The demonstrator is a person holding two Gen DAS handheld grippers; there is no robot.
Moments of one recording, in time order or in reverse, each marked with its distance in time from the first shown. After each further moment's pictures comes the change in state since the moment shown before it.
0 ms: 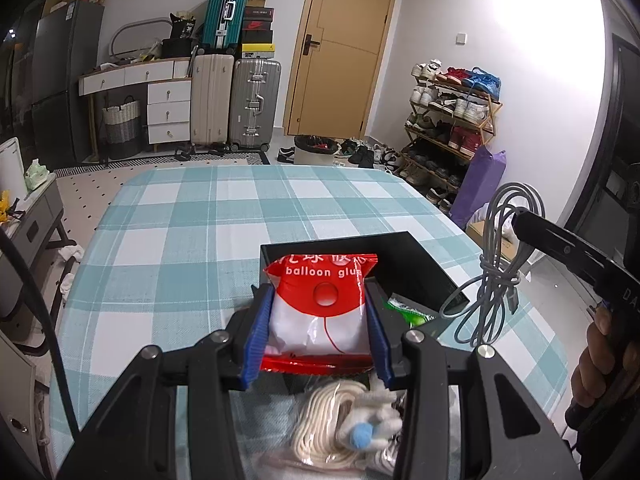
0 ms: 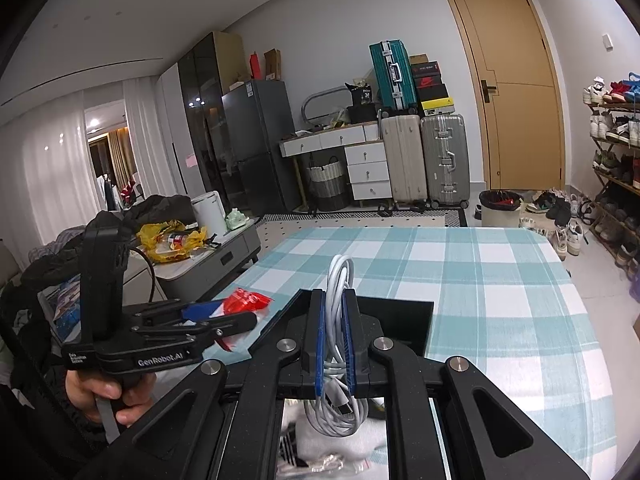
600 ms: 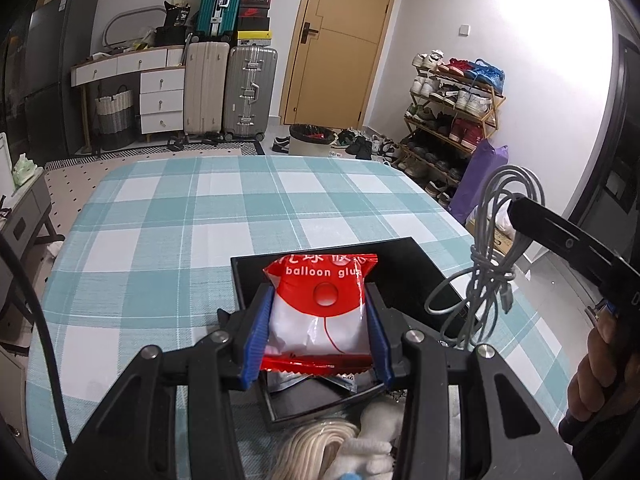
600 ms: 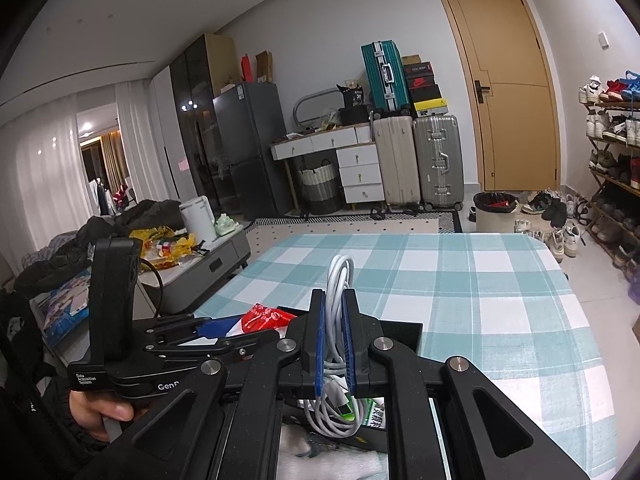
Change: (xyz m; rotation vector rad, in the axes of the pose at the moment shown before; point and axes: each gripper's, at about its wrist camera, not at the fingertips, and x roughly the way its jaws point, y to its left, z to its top) left arm 0.043 -0.009 0.012 -0.006 0.035 -0.014; right arm 0.028 -0.020 0.011 0.007 0.006 -0.034
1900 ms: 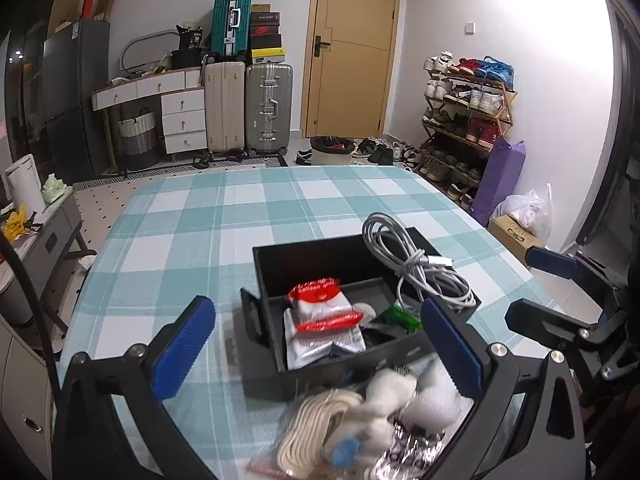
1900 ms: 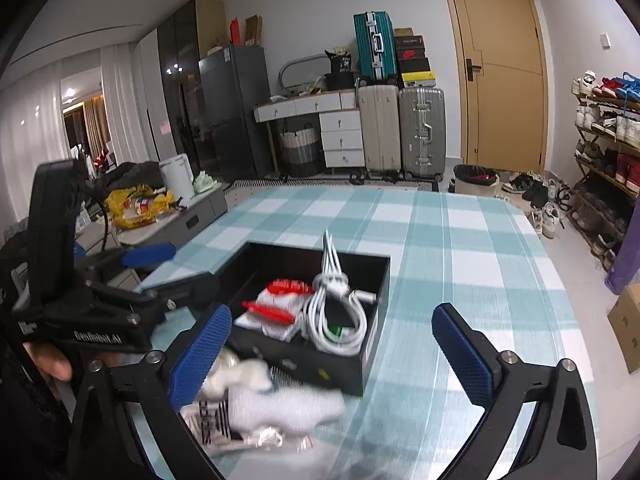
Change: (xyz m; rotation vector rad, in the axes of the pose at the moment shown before) left arm -0.036 -0.016 -0.021 0.049 -0.051 0.122; right arm -0.008 -0.011 -0.047 -0.040 0.132 -0.080
